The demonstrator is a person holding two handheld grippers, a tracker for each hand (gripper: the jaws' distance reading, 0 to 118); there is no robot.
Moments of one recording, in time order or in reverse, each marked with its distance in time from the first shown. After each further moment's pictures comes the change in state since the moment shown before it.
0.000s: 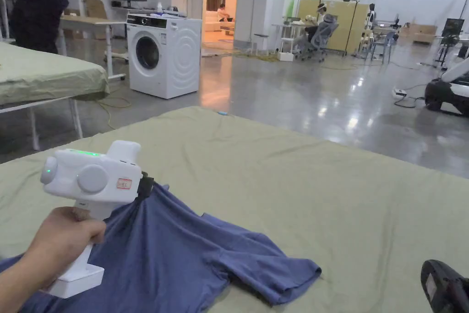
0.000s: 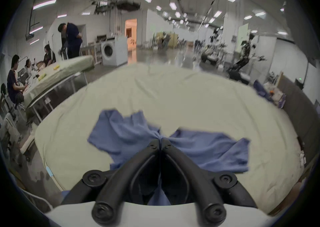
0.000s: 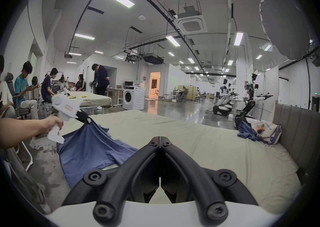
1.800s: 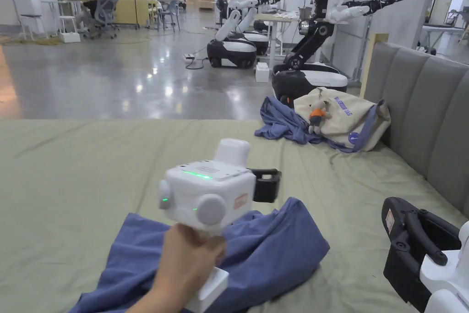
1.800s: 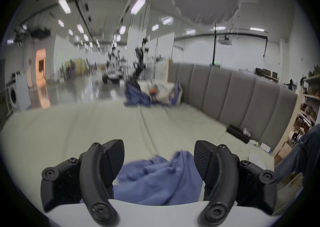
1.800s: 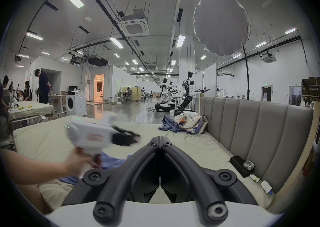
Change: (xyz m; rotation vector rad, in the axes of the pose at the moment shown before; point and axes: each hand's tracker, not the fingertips) left arm 0.598 -0.026 -0.014 0.248 -0.750 -0.317; right arm 0.226 -0.014 0.177 0.002 -0.535 -0.064
